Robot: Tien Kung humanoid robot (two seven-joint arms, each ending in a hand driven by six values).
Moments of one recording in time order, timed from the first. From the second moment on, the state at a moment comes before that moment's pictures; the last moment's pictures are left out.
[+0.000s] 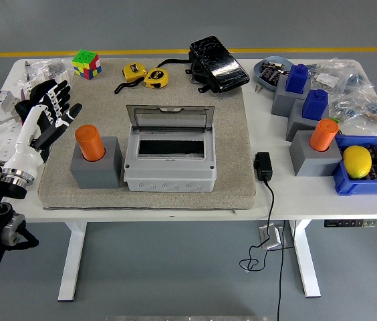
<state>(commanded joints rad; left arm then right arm) -0.24 0.21 -1.32 -1.16 1.20 0.04 -0.31 0.15 -0.11 1.75 0.18 -1.49 -0.15 -0.12</state>
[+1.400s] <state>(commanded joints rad) -0.22 0.15 -1.27 -1.12 1.24 0.11 -0.33 0.14 -0.11 1.74 0.18 -1.50 -0.15 -0.12</state>
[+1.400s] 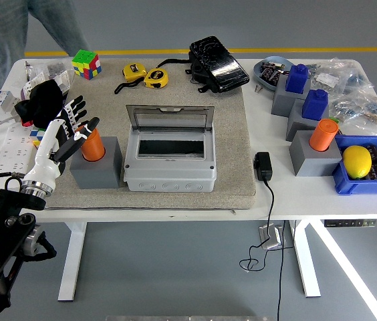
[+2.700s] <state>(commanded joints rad) -0.23 0.11 -1.22 -1.08 1.27 0.18 -0.35 0.15 -0.11 1.74 0.18 -1.49 -0.15 -0.12</state>
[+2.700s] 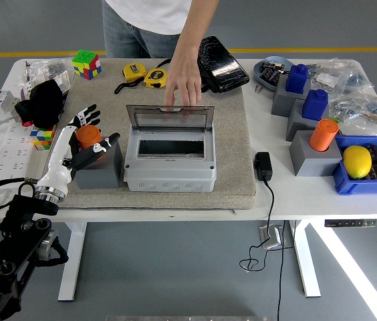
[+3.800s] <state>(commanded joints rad) -0.23 0.11 -1.21 -1.08 1.32 0.23 -0.33 0.15 -0.11 1.75 0.18 -1.50 -0.15 -0.12</state>
